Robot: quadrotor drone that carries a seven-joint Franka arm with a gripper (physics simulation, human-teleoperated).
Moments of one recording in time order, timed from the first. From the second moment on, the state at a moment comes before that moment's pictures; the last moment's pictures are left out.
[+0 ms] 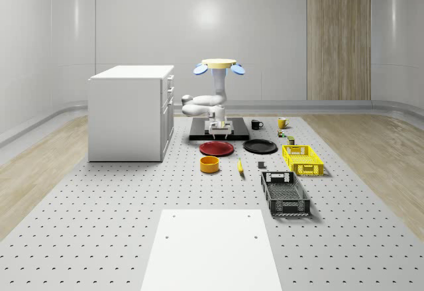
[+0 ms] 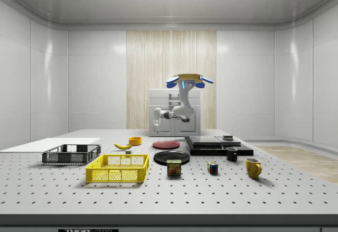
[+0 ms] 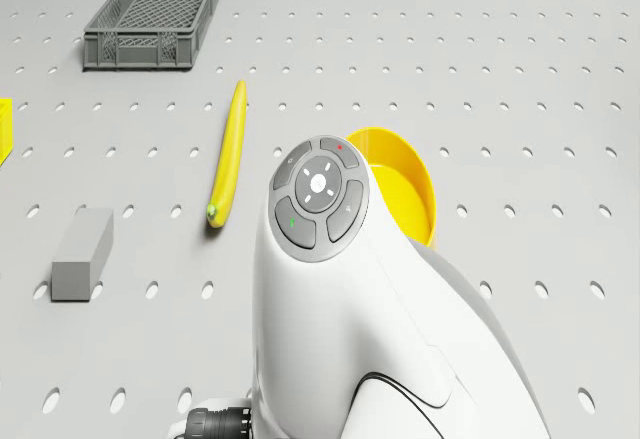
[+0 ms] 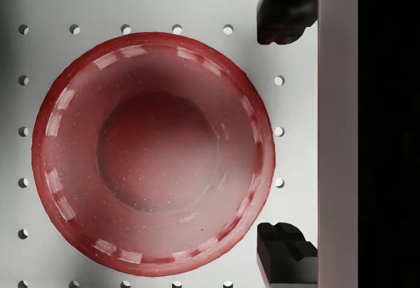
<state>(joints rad) -1.15 -1.41 1.35 -2.88 -1.82 1.47 1.67</state>
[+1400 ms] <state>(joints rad) -1.16 -1.47 1.36 -2.87 -1.79 1.53 1.68</state>
